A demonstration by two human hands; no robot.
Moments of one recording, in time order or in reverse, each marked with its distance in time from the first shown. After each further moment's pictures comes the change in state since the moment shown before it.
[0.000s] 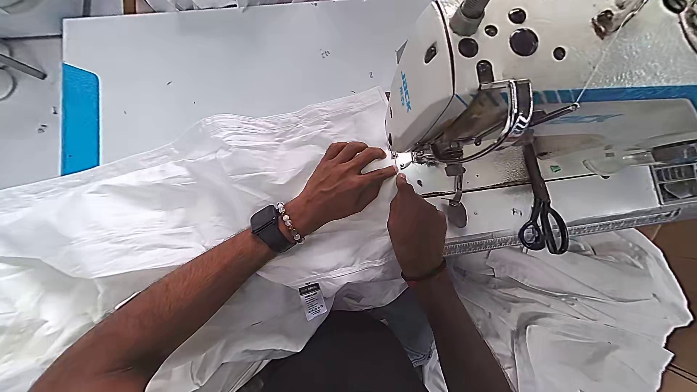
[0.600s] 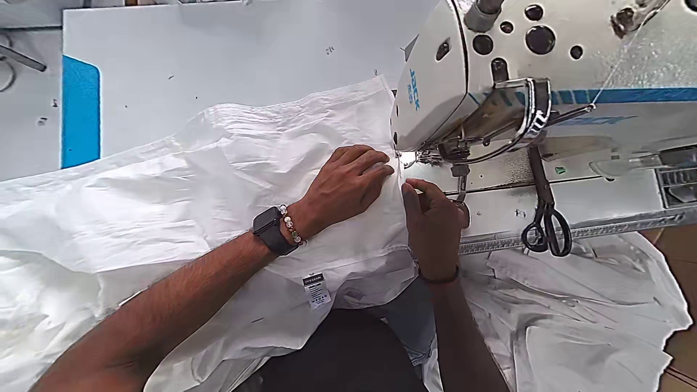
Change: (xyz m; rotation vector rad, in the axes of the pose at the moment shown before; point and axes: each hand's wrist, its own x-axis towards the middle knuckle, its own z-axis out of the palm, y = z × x) left_hand -0.002 0.010 -0.005 -0.075 0.005 -0.056; right_hand 0.003 0.023 -0.007 0.534 -0.065 0.279
